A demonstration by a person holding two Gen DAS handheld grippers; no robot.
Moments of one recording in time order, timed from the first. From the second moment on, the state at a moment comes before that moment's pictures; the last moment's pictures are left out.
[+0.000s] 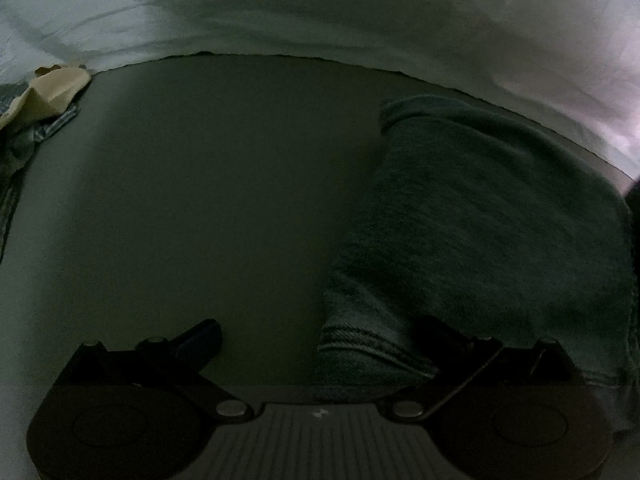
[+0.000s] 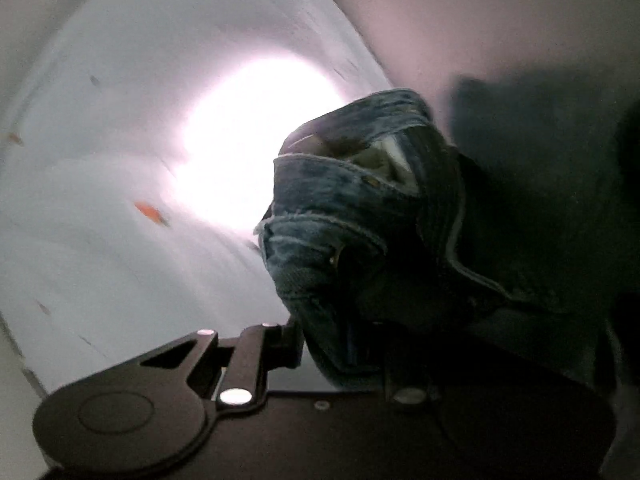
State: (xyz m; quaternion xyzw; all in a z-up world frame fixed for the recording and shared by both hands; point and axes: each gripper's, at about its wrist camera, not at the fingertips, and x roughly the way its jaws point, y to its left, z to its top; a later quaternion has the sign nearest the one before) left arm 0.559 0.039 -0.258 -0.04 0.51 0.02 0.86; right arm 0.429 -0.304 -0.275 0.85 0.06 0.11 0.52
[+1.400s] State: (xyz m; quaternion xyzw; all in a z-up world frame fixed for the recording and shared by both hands) left arm 0.570 0.060 -0.253 0.00 0.50 -0.06 0.87; right arm 0.513 -0.249 -0.186 0.37 0.29 0.00 0.88
